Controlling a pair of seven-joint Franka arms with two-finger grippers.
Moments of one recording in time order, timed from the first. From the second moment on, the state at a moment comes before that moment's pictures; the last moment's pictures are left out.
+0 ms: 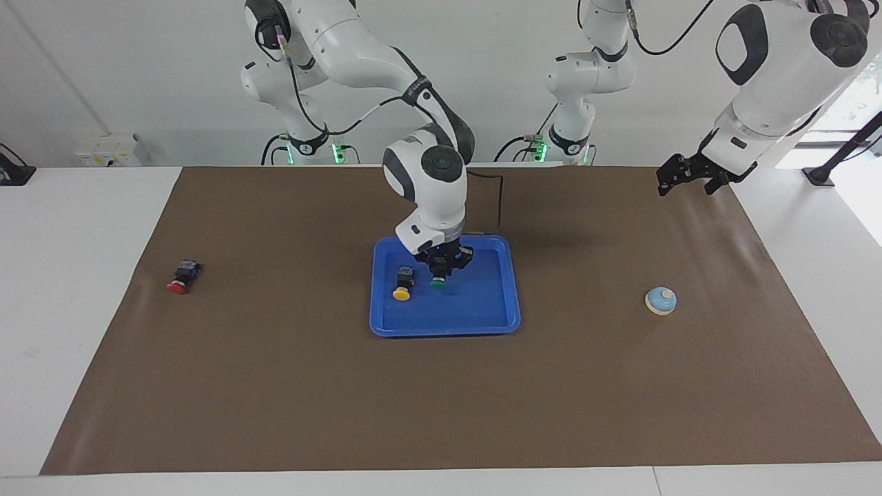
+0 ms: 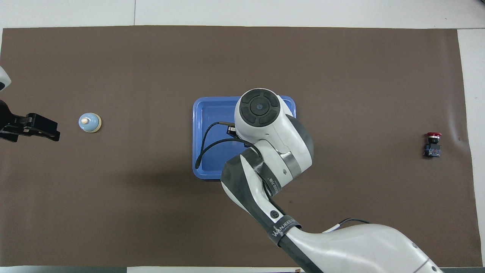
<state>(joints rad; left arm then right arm) 0.01 0.00 -0.03 -1.65 0.01 1.49 0.04 0.58 0.48 0.04 -1.68 0.01 2.14 0.84</state>
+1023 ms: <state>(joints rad) 0.01 0.00 -0.03 -1.65 0.01 1.49 0.04 0.46 0.35 0.01 -1.70 0.00 2.04 0.84</state>
